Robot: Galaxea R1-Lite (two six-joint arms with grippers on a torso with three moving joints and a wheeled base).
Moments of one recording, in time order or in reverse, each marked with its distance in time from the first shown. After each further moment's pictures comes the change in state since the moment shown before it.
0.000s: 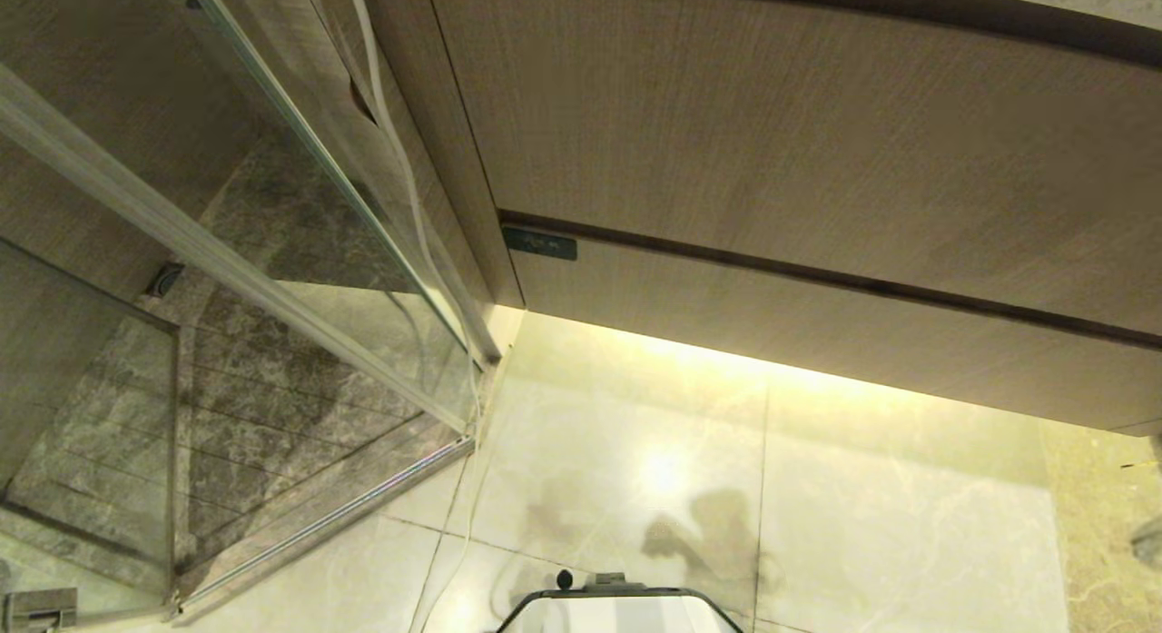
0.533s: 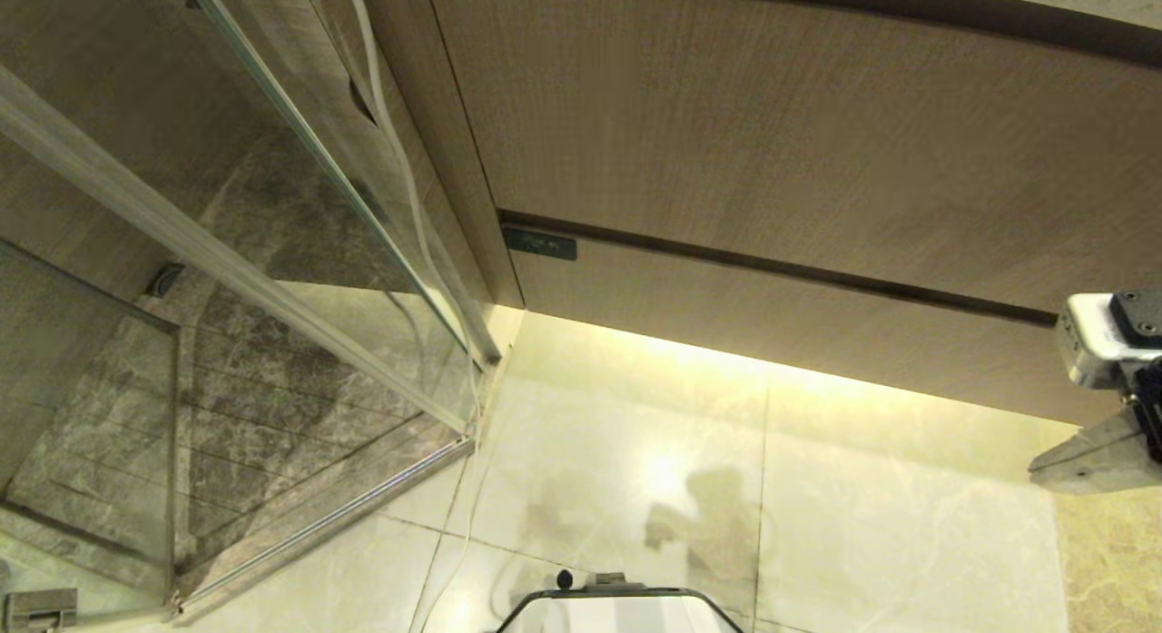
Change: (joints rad) left arm 0.000 0.000 0.000 0.000 0.000 0.000; right arm -0.008 0.085 0.127 -0.295 -0.236 -0.284
